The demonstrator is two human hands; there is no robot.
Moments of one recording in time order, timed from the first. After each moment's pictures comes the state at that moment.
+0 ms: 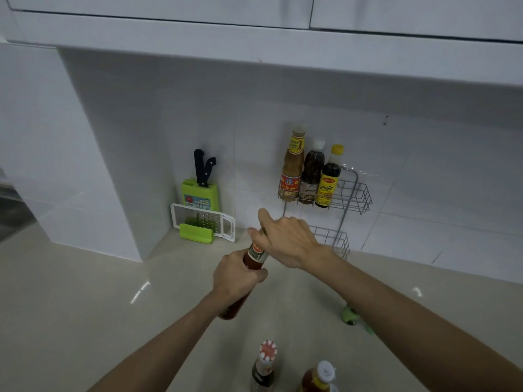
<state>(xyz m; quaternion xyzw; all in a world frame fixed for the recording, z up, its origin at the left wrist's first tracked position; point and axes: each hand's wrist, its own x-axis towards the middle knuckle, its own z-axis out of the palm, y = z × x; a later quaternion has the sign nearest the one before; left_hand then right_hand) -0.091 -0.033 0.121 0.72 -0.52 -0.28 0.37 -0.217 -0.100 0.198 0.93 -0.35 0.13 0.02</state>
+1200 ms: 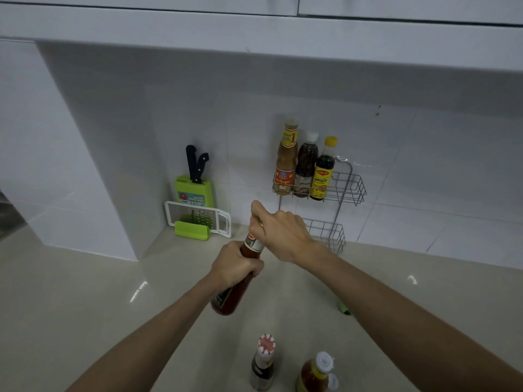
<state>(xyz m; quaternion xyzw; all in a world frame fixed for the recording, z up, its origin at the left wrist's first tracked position) -0.084 -0.045 0.128 0.67 -0.51 -0.39 0.38 -0.212 -0.096 0.192 0.90 -0.39 0.18 -0.01</state>
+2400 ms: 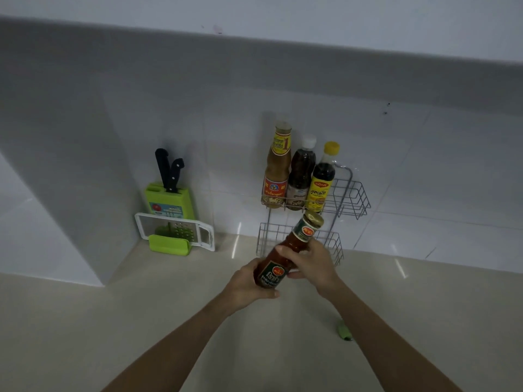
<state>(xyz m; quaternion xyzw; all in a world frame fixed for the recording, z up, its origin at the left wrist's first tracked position) -0.098 -0.136 0.057 0.61 -0.55 -0.50 0.29 -0.269 -0.173 0.114 0.55 -0.54 0.37 -0.51</state>
